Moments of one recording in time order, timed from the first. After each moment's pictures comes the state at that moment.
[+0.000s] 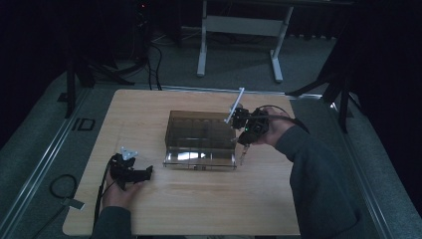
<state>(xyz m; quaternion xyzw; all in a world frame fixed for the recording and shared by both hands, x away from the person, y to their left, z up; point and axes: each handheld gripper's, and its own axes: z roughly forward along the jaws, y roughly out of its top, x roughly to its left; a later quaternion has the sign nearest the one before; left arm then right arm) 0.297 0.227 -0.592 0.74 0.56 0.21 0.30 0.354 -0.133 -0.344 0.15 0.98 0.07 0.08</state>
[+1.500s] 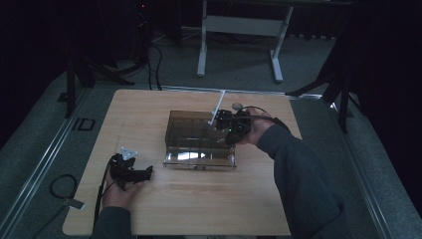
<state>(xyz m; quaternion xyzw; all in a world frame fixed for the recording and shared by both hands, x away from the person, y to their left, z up) 0.297 0.227 -0.592 0.74 0.56 0.22 0.30 0.364 -0.097 -0.365 0.13 0.99 0.07 0.07</state>
